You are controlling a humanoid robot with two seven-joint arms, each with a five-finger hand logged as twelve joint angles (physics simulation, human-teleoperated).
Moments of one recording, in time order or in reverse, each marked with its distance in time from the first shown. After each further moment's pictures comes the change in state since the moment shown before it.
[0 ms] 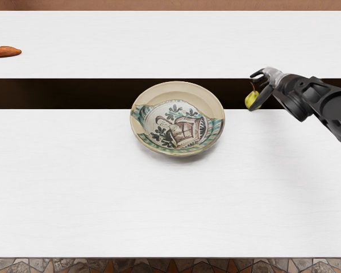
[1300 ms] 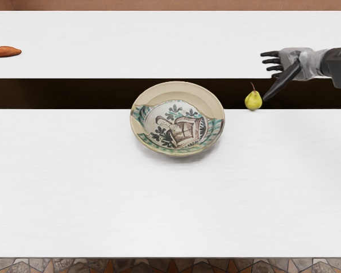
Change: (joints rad) left arm 0.000 0.000 0.000 0.000 0.000 0.000 0.000; right arm 0.027 -0.214 0.267 0.039 0.195 0.462 -0.015
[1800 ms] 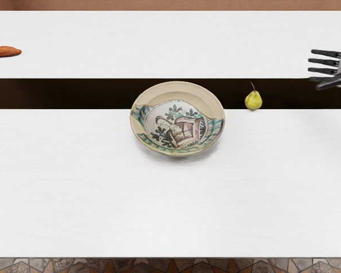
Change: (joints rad) left arm 0.002 0.000 0.000 0.000 0.000 0.000 0.000; right arm -0.145 -0.313 0.006 0.002 0.603 0.223 -0.001
